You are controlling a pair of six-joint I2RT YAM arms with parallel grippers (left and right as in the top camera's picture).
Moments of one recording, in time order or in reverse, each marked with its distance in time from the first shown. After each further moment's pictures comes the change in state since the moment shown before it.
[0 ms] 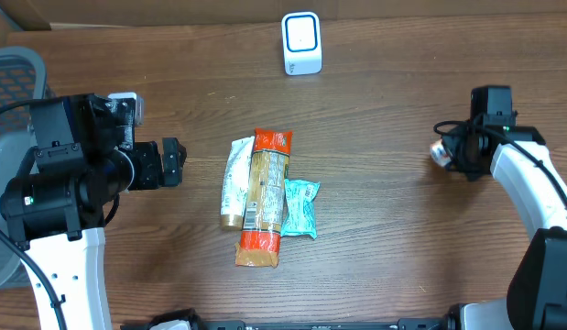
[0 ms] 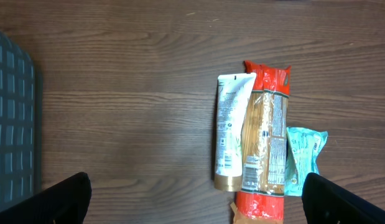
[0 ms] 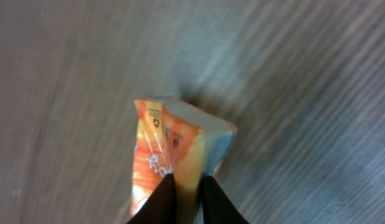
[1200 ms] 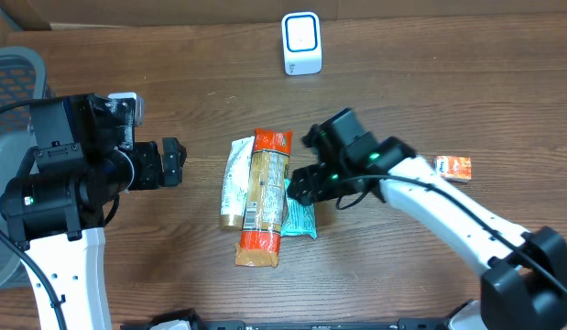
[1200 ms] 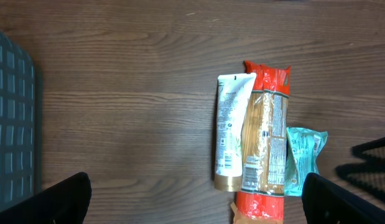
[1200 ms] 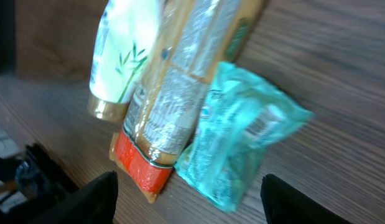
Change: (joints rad) left arm 0.000 0.000 0.000 0.000 0.000 0.000; right arm 0.711 0.034 0.128 -0.037 -0.484 -0.607
